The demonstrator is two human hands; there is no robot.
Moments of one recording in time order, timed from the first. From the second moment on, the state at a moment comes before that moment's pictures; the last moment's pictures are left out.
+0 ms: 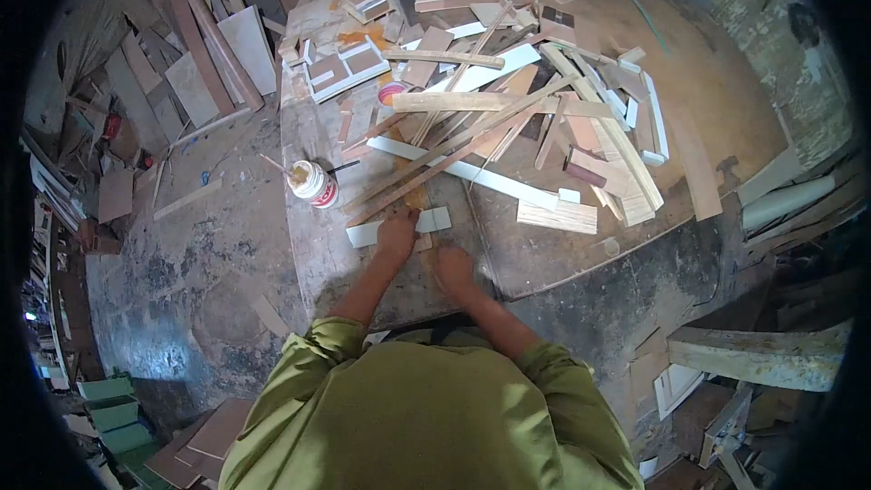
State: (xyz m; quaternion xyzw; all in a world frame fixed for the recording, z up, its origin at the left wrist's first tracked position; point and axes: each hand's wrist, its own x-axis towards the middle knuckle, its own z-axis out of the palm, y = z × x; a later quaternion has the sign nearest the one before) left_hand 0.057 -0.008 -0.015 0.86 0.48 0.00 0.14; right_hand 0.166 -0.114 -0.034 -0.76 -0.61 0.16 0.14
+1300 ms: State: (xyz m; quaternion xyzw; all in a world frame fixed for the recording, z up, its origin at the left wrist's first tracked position) left_hand 0.056 -0.007 -0.024 0.86 0.49 0.02 0.13; right_hand 0.164 -0.118 -0.041 -0.75 -0.62 0.18 0.12
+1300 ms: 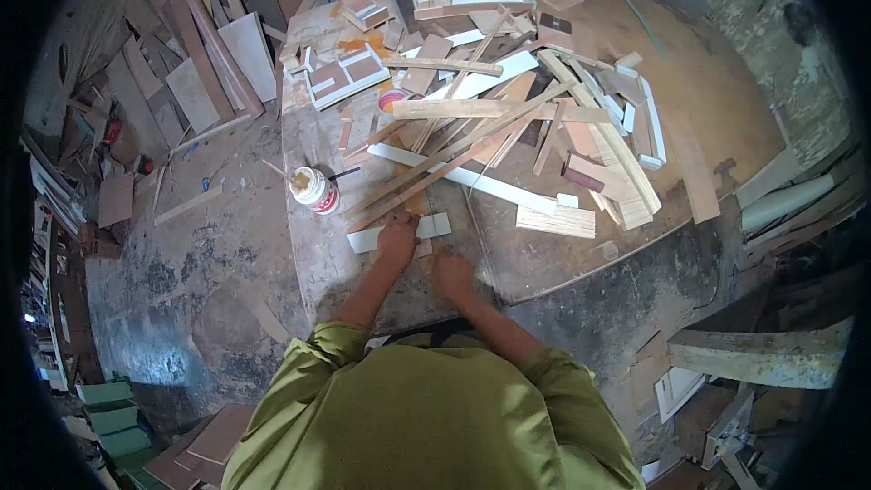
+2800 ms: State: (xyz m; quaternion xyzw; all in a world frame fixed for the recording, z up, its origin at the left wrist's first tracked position) left_hand 0.056 -0.010 -0.013 0.86 0.49 0.02 0.15; right_hand 0.168 -0.120 -0.045 -0.75 -0.62 0.18 0.13
